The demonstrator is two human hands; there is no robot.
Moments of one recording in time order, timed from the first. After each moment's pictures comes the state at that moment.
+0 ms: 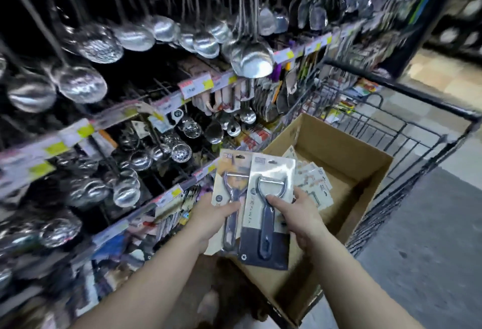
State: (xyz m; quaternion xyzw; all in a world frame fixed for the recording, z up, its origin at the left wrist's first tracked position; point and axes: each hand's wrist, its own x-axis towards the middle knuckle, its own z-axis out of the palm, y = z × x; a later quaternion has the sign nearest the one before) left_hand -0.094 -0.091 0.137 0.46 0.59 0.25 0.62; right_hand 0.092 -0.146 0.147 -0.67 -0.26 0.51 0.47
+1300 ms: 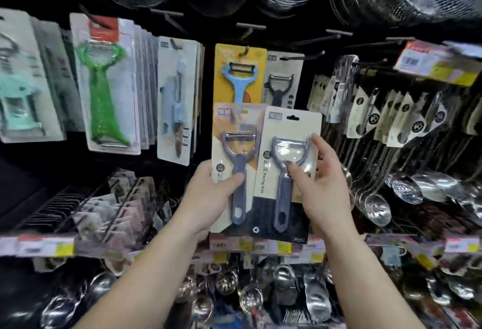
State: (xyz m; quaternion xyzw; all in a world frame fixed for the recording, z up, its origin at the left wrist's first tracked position) left_hand -0.566 -0.081 0.345 0.43 0.56 0.63 0.32; right_hand -0.382 -0.028 0.371 -0.33 -0.65 0.38 0.58
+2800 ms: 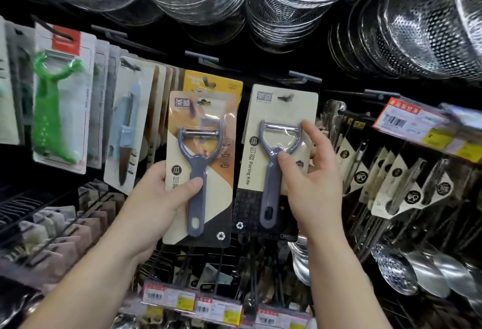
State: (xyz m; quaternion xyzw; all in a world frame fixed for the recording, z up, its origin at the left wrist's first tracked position) left_hand -0.533 -0.055 0.400 0.36 0.54 0.72 0.26; right_hand -0.360 0.063 0.446 -0.23 -0.70 0.32 0.59
